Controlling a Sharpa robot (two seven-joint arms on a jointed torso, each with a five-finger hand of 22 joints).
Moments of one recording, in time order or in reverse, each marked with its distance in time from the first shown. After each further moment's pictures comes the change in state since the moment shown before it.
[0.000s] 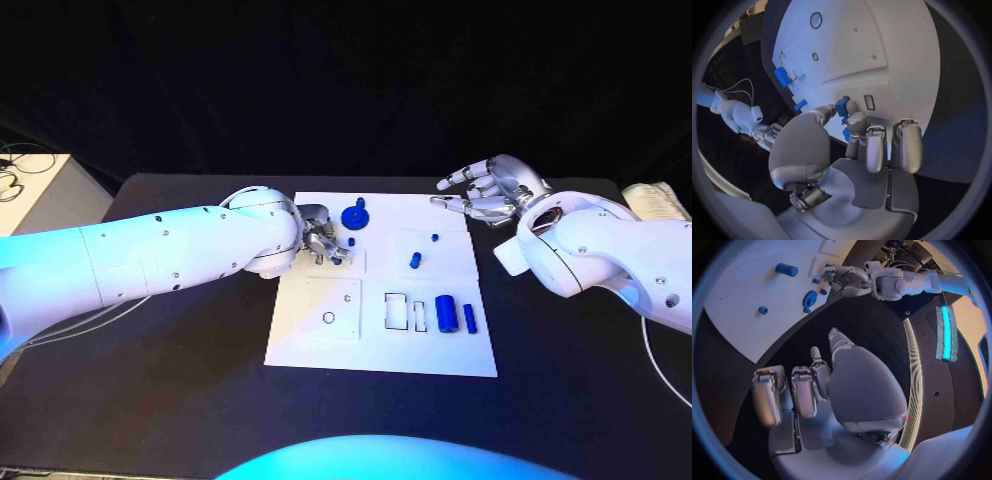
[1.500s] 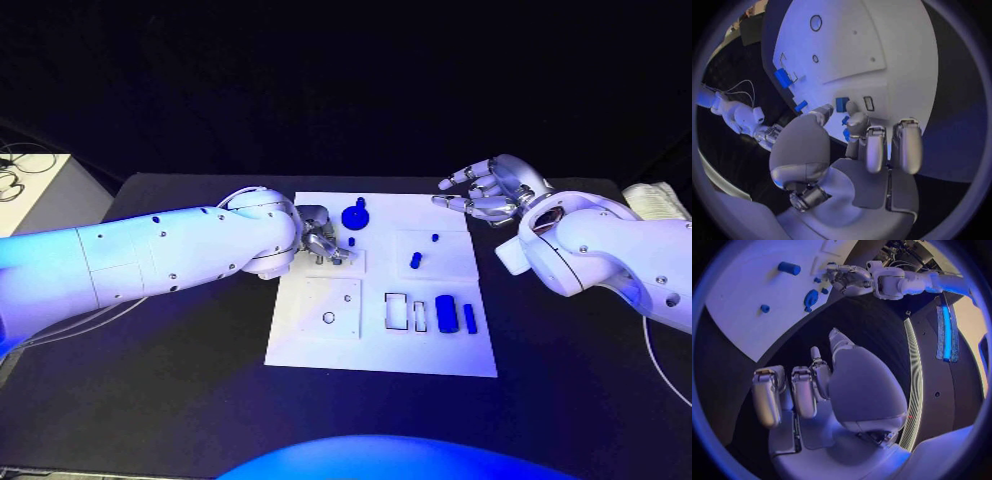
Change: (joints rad) left arm -0.001 -0.012 0.000 0.014 -0.007 0.003 0.002; left_hand -0.016 0.016 -0.085 0.003 -0.131 0.003 0.003 0.000 0.009 0.002 -0.002 0.018 0.014 0.000 0.000 0.000 0.000 0.000 0.011 0.004 0.000 0.000; right arm 0.000 0.001 0.000 -0.008 0.000 0.001 0.000; right_hand -0.009 0.001 0.000 0.000 0.000 0.000 0.000 0.000 -0.001 0.000 0.000 0.000 0.000 0.000 0.000 0.000 0.000 0.000 0.000 0.000 -0.004 0.000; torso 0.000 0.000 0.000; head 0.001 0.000
